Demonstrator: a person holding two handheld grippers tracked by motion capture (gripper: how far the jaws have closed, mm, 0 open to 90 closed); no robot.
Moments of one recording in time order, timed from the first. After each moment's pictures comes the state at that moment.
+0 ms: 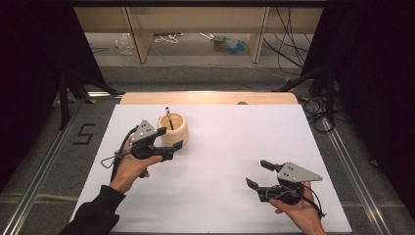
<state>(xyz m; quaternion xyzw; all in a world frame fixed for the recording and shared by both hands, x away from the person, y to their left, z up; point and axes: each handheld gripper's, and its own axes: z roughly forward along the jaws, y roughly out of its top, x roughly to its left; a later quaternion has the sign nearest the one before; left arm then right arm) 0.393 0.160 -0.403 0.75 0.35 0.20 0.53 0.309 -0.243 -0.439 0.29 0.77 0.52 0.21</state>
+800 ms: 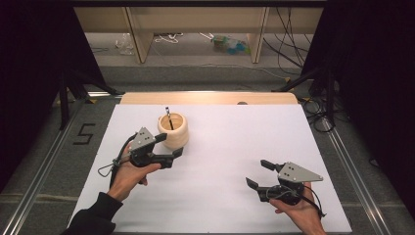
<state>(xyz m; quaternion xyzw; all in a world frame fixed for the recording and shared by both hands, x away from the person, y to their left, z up) 0.376 0.163 -0.412 0.74 0.34 0.20 0.54 0.310 -0.242 -0.439 0.29 0.76 0.54 0.21</state>
